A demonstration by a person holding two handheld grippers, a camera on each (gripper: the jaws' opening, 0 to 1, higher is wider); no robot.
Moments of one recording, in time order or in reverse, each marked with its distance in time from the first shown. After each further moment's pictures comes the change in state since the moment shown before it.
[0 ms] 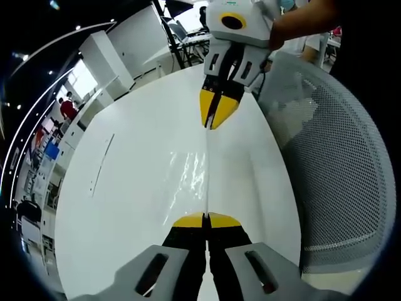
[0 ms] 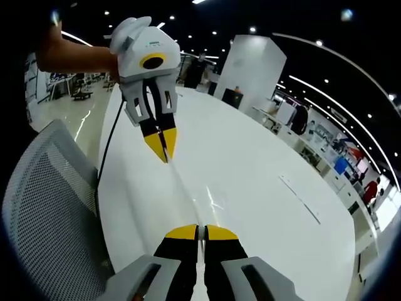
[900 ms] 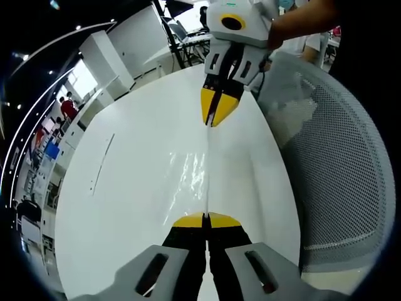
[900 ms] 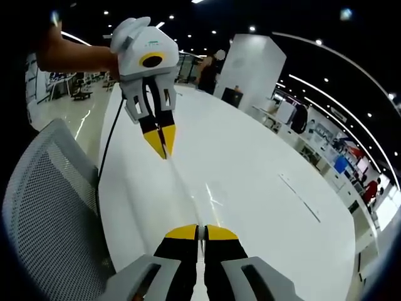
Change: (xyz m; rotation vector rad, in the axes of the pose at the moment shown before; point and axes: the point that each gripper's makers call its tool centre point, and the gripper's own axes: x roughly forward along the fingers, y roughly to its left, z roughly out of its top) left arm -0.002 0.000 -0.001 0.000 0.000 -0.001; right arm -0.003 -0.001 -0.003 0.004 0.005 0.001
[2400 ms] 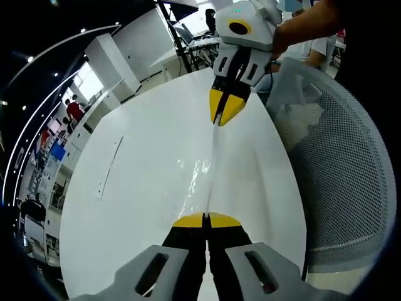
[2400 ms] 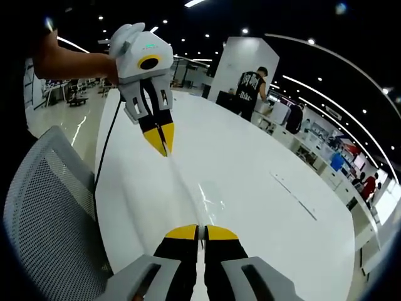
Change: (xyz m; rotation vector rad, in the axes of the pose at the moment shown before) left arm -0.008 0.016 0.009 0.000 -0.023 0.046; right arm -0.008 -0.012 0.003 0.032 -0.030 -0.025
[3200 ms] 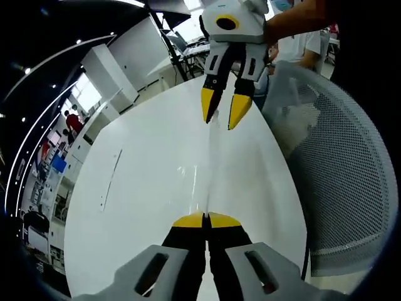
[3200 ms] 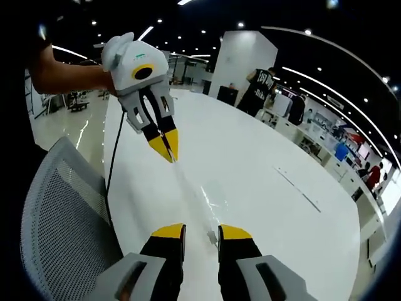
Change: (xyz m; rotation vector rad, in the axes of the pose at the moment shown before) left arm 0.002 -0.008 0.015 0.059 -0.046 0.000; right arm -0.022 0.004 0.005 0.055 0.040 0.056
